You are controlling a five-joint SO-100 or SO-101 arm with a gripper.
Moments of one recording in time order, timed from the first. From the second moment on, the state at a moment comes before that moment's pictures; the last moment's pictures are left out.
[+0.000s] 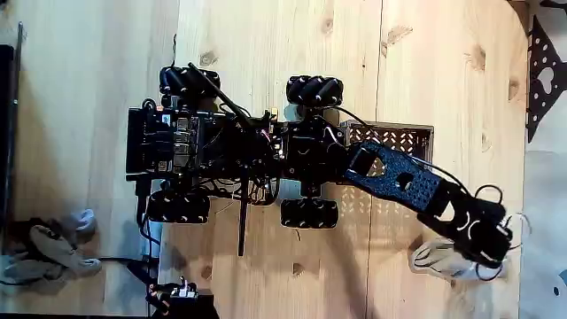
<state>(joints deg) 33.8 42.4 67.1 46.5 -20.5</state>
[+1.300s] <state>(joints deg) 38.4 26.1 66.6 40.0 -46.2</state>
